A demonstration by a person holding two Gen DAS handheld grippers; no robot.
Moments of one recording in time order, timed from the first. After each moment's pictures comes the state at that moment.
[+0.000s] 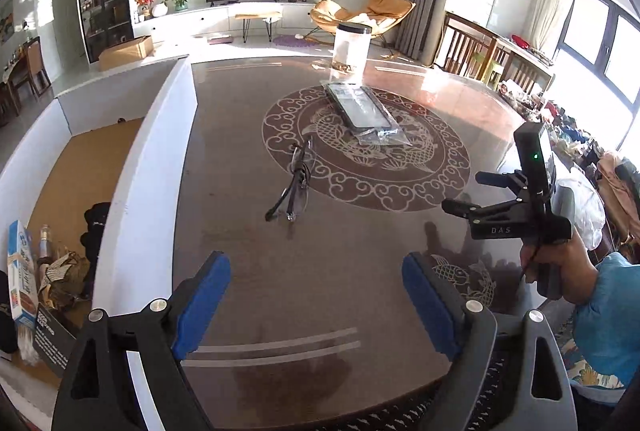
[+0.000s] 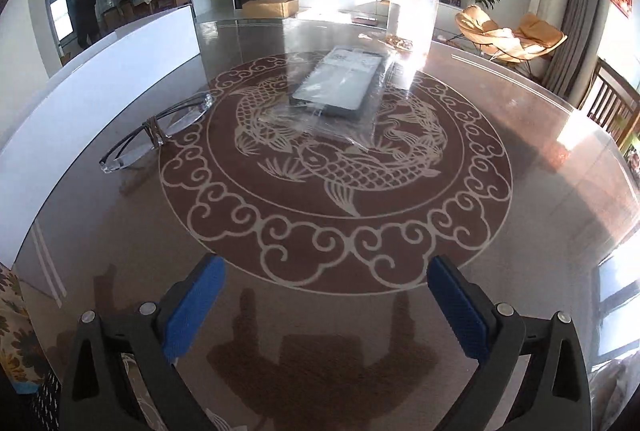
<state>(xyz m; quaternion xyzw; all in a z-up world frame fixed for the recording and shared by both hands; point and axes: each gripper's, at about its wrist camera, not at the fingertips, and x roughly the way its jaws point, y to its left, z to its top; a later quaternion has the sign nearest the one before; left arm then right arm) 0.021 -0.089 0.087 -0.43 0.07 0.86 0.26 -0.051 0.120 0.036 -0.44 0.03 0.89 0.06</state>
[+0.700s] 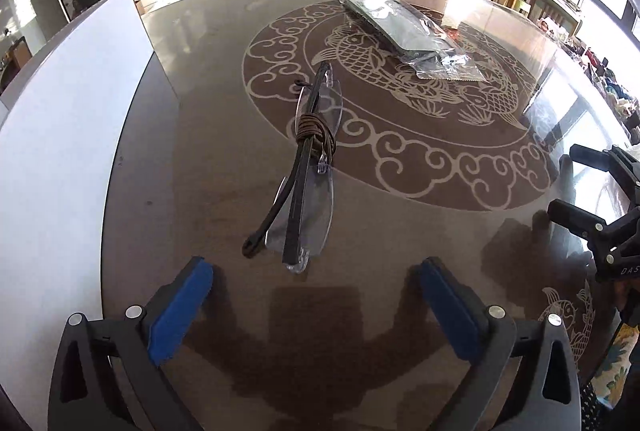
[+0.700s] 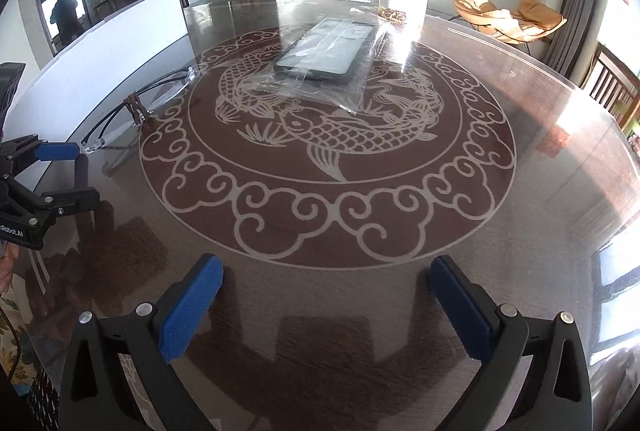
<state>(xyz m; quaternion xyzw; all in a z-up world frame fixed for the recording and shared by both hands) -0.083 -0.021 0.000 -0.50 0.14 0.82 0.23 -0.051 0.115 0.019 -0.47 0.03 0.88 0.07</state>
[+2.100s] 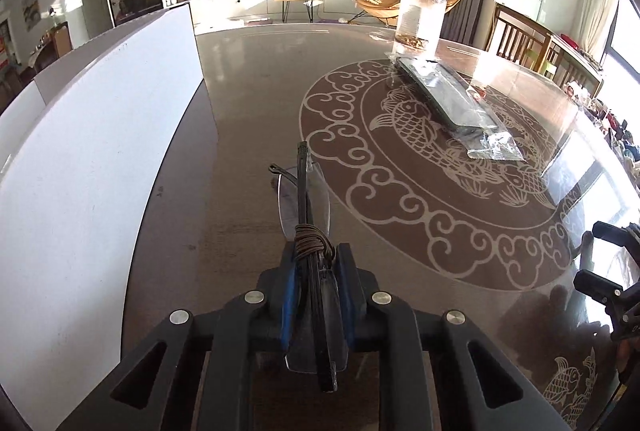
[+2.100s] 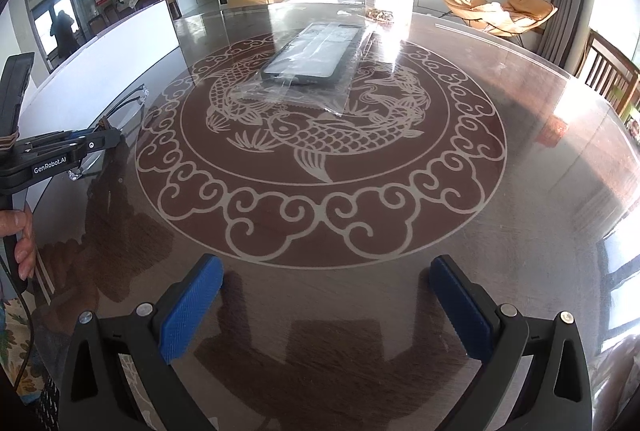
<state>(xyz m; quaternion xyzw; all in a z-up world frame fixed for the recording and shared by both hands) -0.100 -0.050 0.002 -0.43 0.07 0.88 0.18 -0.043 0.123 0.021 -0.45 0.06 0.89 0.07</state>
